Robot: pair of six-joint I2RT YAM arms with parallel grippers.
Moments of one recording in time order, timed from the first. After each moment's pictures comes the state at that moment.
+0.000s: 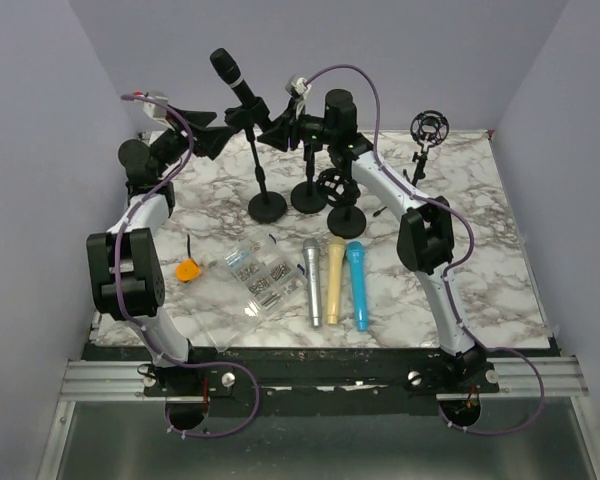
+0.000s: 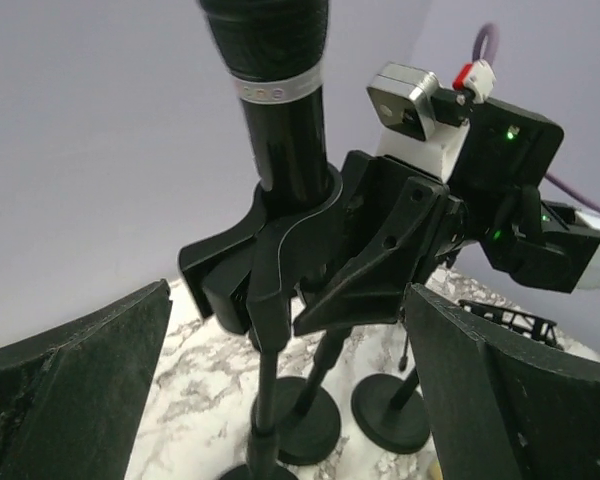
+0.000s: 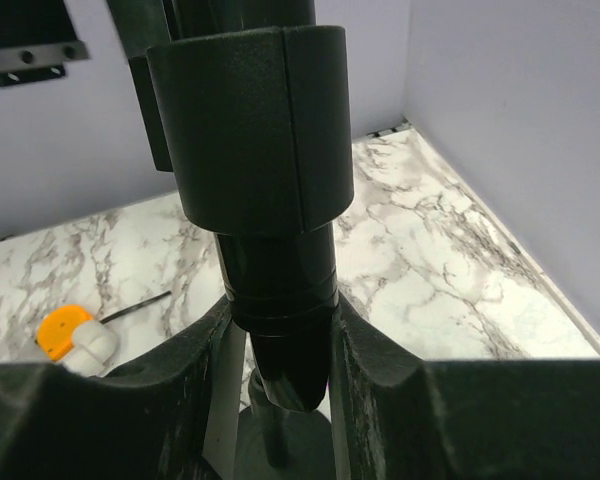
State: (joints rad) left arm 0.17 1.72 1.18 1.05 0.91 -0.75; right arm 0.53 2.41 2.26 0.17 -0.78 0.09
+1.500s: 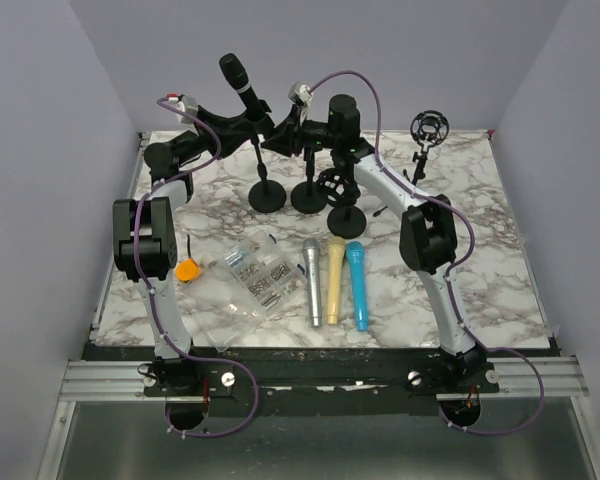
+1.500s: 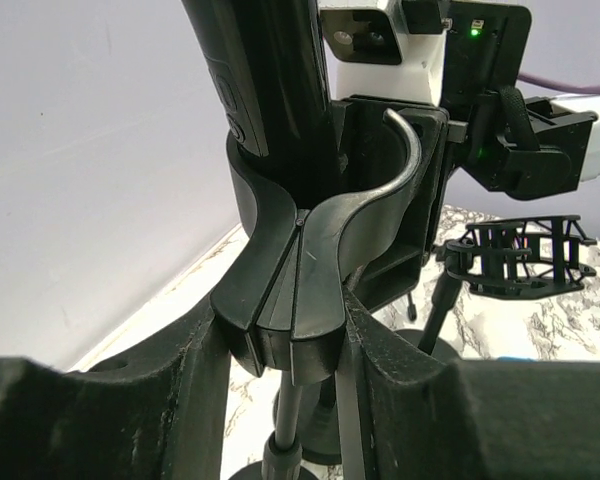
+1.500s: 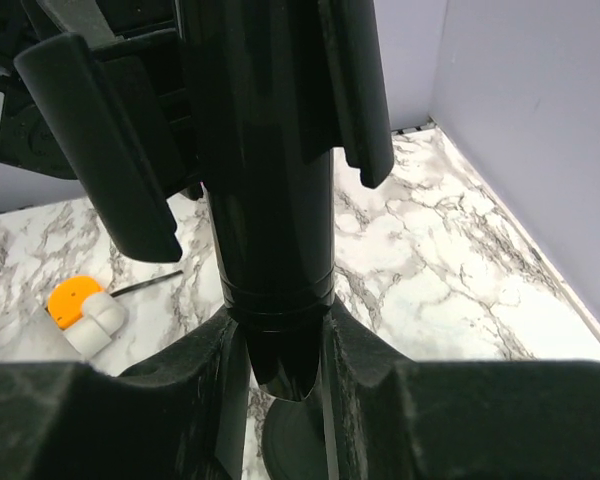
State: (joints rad) left arm 0.07 2.09 1.42 1.47 1.13 -0.80; right arm 0.50 2.41 2.19 0.25 -0.88 0.07
